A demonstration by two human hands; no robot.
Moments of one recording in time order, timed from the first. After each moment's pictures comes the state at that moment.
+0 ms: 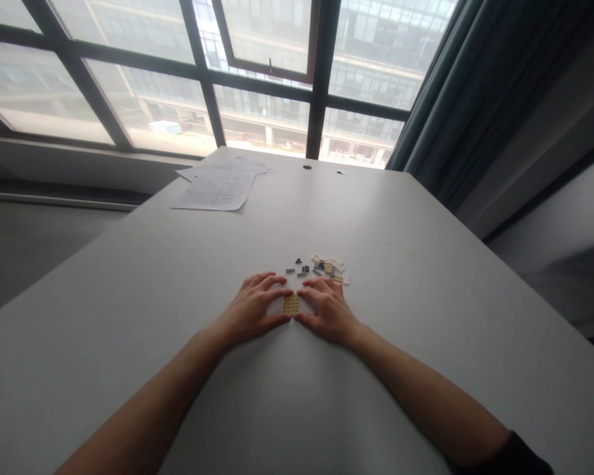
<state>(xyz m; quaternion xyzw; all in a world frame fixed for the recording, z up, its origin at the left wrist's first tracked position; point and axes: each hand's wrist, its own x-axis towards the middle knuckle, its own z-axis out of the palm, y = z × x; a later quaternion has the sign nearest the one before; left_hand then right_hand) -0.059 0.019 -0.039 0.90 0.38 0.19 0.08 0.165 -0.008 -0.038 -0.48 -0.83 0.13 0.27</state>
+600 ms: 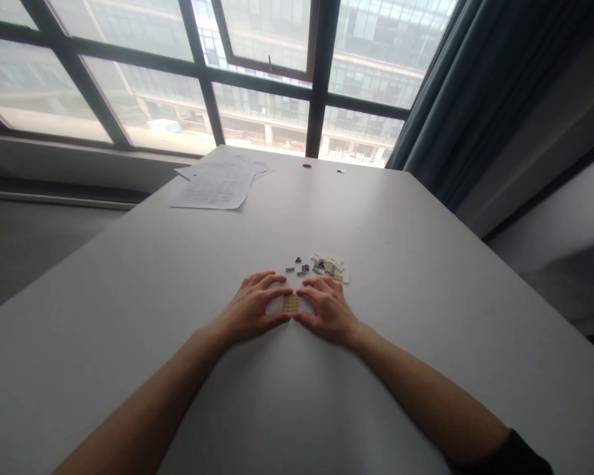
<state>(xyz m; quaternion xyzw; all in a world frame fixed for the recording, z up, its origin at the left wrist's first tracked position) -0.059 0.020 -0.038 0.90 0.39 0.18 0.10 0.165 -0.009 -0.036 -0.47 -0.83 0.13 0.26</state>
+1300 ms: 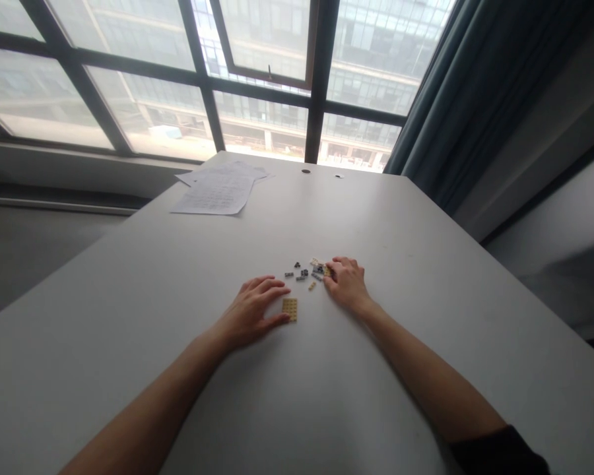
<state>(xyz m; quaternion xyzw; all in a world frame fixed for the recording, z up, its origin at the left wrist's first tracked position) -0.059 0.020 -0.036 0.89 0.39 0.20 0.10 0.201 0.046 -0.033 -0.63 -0.73 0.06 0.25</state>
